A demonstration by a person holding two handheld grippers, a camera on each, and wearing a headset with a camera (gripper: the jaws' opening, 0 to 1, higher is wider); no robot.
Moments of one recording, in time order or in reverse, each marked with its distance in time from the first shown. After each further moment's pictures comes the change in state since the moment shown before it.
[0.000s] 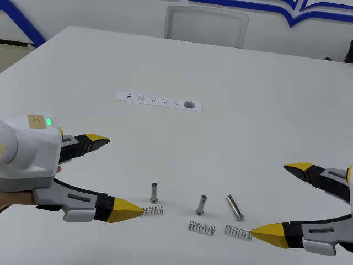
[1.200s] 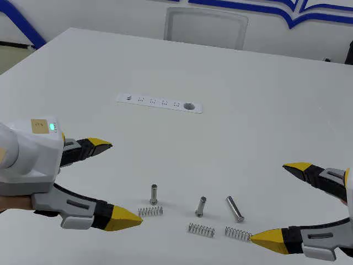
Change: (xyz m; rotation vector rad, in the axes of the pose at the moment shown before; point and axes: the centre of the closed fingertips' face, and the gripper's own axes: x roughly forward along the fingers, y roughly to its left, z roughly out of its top) left arm 0.001 -0.007 -0.006 0.016 0.029 -0.033; right arm -0.001 -0.001 -0.003 -0.048 0.008 0.000
